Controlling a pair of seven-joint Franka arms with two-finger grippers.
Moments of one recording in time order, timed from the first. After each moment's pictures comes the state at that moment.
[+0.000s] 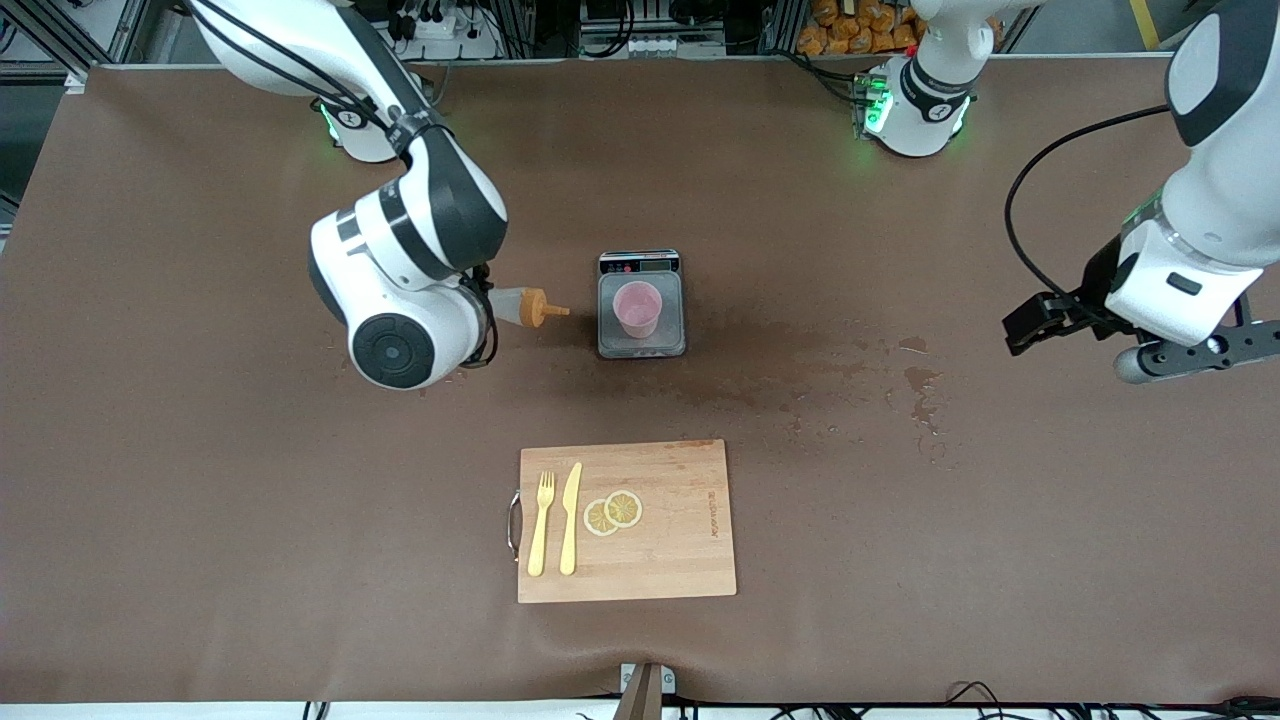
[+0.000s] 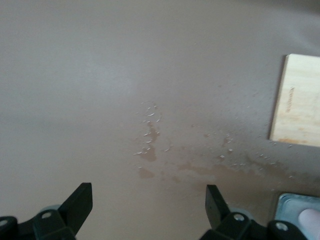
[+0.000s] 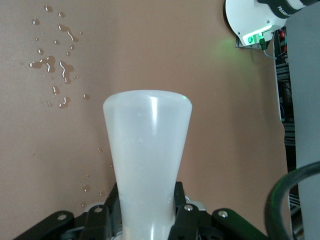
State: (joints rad) left arm 0.15 0.16 -0.36 -1.47 0.09 1.65 -0.36; right arm 0.52 0.56 -0.06 -1.34 0.22 1.37 2.13
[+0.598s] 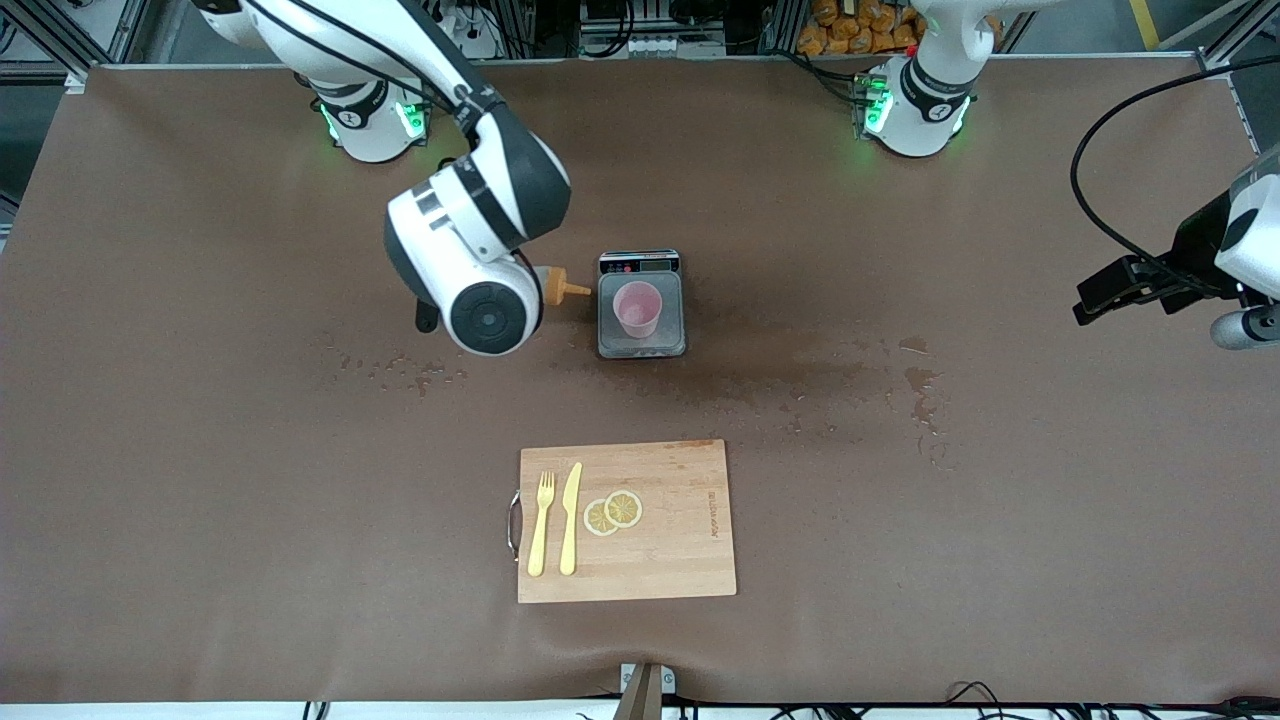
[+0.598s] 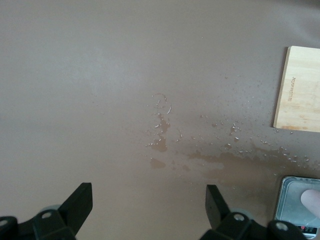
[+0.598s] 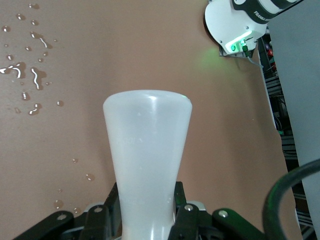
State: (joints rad) left arm 0.06 0.10 -0.15 -1.47 0.00 1.60 -0.22; right arm 0.63 0.57 -0.06 -1.36 0.17 1.34 2.26
